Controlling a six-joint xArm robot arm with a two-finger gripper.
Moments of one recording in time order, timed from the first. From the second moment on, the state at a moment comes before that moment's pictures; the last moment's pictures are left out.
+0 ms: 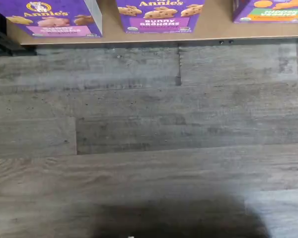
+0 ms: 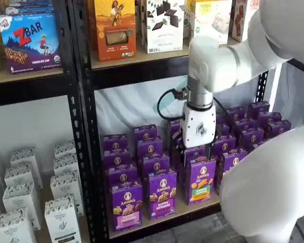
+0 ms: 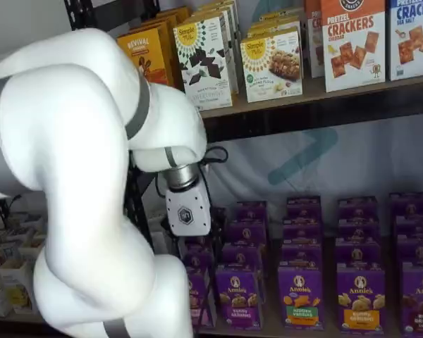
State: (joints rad) arm 0.15 -0.61 -0.31 -0.02 0.89 0.18
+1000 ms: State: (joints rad) arm 0.20 -0.23 -0.24 0.03 0.41 0.18
